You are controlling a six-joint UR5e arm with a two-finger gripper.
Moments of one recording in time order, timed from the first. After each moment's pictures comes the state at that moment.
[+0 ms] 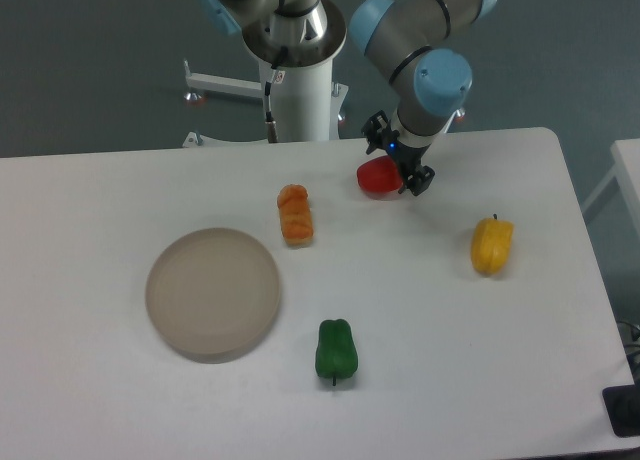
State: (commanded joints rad) arm 2.48 -1.78 -1.95 -1.18 1.56 1.59
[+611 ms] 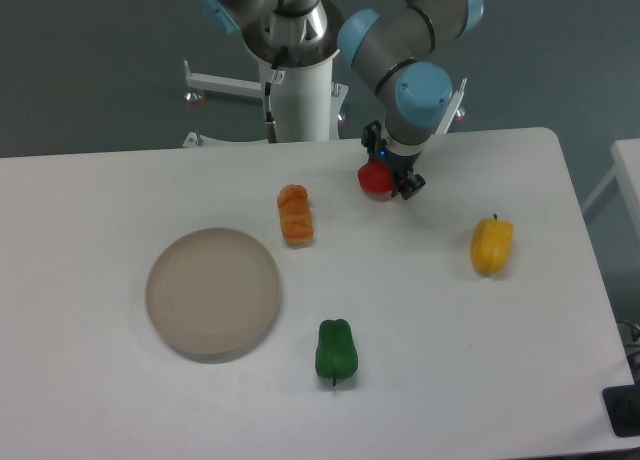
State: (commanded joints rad) arm 2.46 -1.79 -1.89 -1.15 1.62 1.57
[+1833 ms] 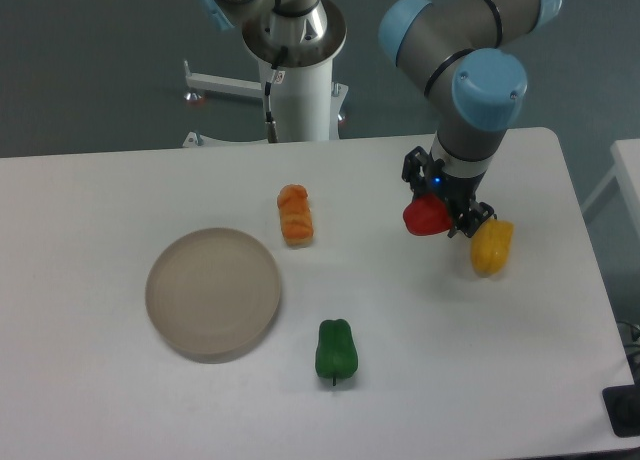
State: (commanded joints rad) arm 2.39 -1.96 -1.35 -1.41 1.56 1.41
